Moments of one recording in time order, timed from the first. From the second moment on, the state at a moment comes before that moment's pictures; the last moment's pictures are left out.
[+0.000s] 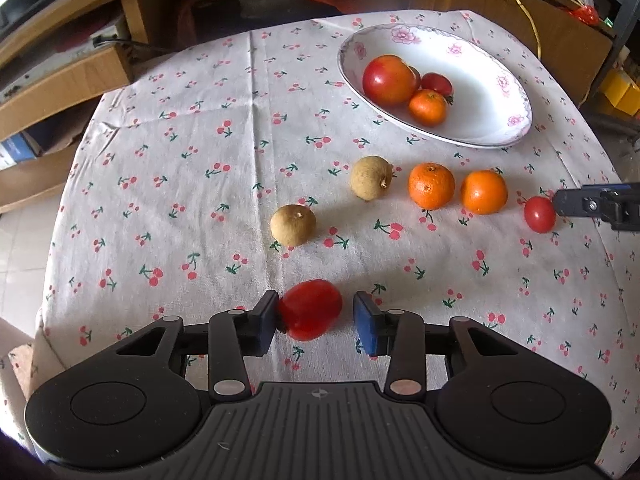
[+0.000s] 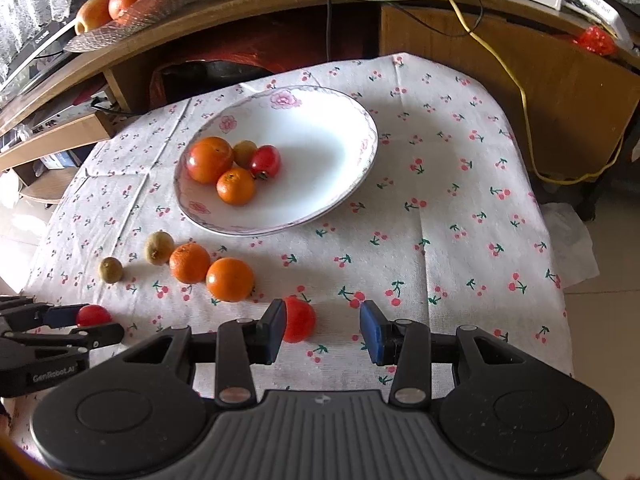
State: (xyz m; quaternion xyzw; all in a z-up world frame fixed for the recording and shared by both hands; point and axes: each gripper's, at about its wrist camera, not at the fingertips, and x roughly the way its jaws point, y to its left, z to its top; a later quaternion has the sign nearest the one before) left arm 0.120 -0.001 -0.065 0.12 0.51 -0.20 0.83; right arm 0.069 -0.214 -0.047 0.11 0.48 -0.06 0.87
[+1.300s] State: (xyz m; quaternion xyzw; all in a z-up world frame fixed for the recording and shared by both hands) left arm 0.110 -0.021 -0.064 0.13 0.51 -0.26 0.81; right arm 0.079 -0.186 -0.061 0.09 0.49 -0.01 0.86
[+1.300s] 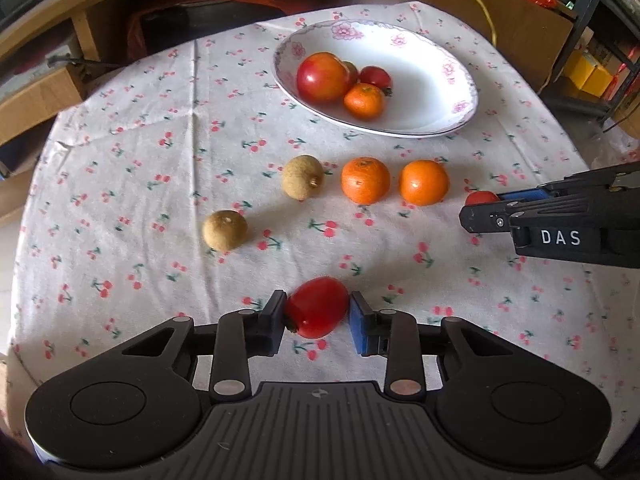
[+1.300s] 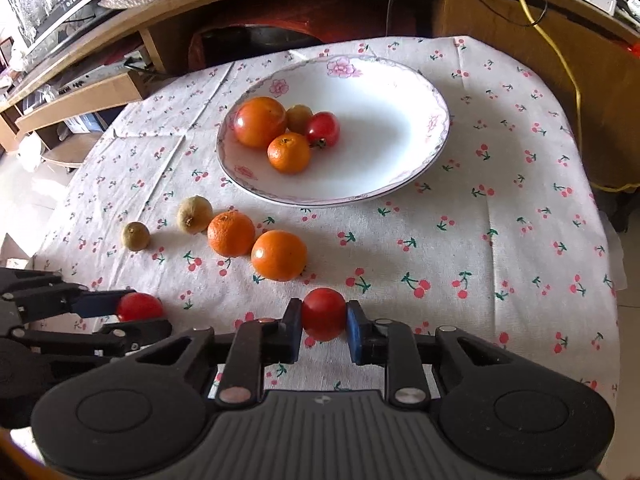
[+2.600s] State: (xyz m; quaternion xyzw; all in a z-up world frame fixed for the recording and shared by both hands) left arm 0.185 -0.109 -0.008 0.09 0.45 -0.29 0.84; right arm 0.135 -0.239 -0.015 0.14 0.43 -0.06 0.89
